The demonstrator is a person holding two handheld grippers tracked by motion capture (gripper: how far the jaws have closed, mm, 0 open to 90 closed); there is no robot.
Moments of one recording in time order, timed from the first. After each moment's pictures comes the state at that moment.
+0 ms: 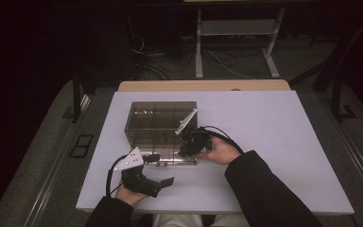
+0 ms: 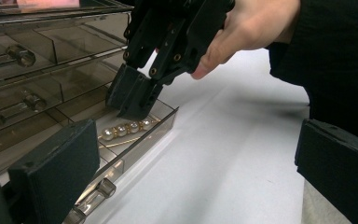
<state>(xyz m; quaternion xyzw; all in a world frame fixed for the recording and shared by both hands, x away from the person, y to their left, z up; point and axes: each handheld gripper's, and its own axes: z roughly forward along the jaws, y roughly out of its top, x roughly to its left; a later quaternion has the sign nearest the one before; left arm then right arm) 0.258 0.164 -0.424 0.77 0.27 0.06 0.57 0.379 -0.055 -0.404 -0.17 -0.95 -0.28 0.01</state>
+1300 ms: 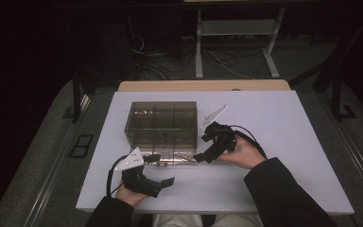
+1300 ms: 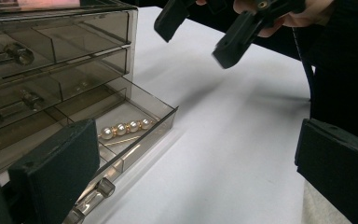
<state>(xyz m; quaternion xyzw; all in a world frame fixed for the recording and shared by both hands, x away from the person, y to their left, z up) 0.258 0.163 -0.425 0.77 0.27 0.06 0.57 0.355 -0.121 -0.370 -0.21 -0.92 -0.33 0.01</state>
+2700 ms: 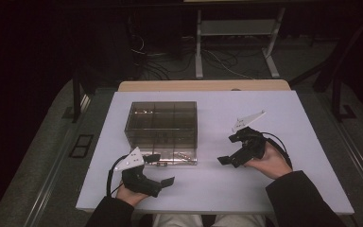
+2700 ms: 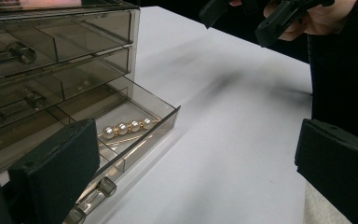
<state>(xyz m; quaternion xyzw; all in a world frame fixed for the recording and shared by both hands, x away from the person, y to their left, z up) 0.259 0.163 -0.425 0.77 0.27 0.06 0.57 0.331 -0.198 -0.375 -0.28 -0.88 -0.38 -0.01</state>
